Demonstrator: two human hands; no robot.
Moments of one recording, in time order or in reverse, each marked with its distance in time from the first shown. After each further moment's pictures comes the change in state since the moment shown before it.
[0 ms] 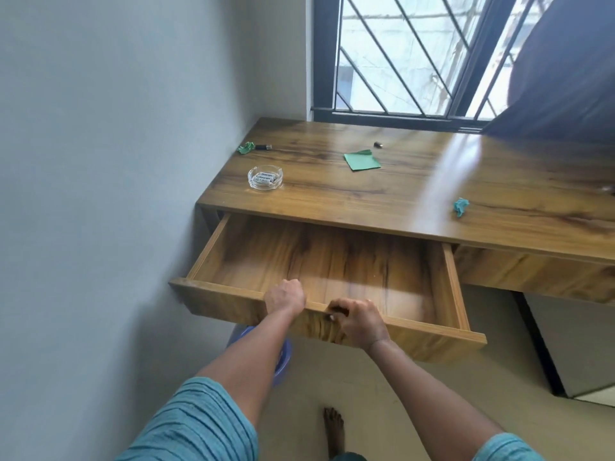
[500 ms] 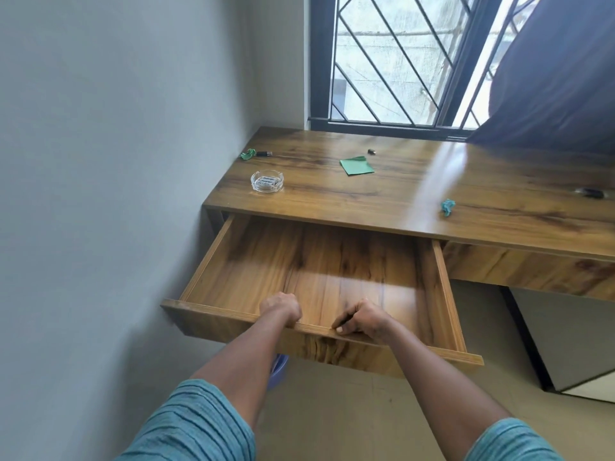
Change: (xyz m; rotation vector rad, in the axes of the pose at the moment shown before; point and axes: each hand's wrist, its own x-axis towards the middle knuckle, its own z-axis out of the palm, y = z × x) left_hand -0.037 -0.022 -0.010 0.124 -0.287 0.030; right_hand -0.015 -0.012 -0.030 0.433 -0.427 0.487
